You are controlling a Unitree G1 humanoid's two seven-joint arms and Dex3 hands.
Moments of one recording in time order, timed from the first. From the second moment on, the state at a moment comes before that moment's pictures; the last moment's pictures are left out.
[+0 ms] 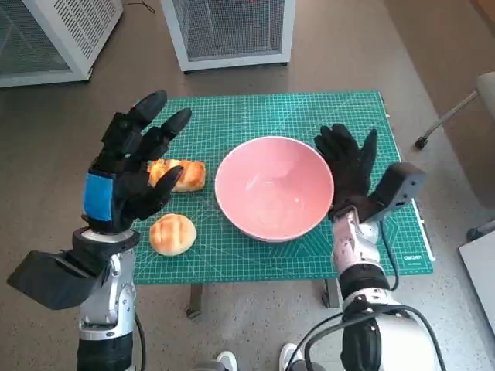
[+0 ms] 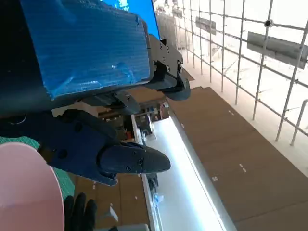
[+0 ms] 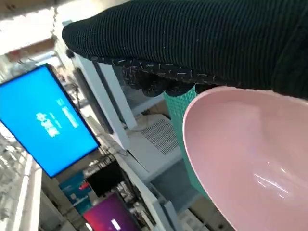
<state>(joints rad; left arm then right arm) -0.30 0.16 0.16 -0.13 -0.20 -0.24 -0.19 -0.93 -0.01 -0.43 1.32 0.27 -0.35 0.18</state>
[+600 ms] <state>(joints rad) -0.30 0.16 0.17 -0.14 -0.21 -0.22 -0.19 -0.97 -0.04 -0.42 1.30 0.24 -0.39 0.22</state>
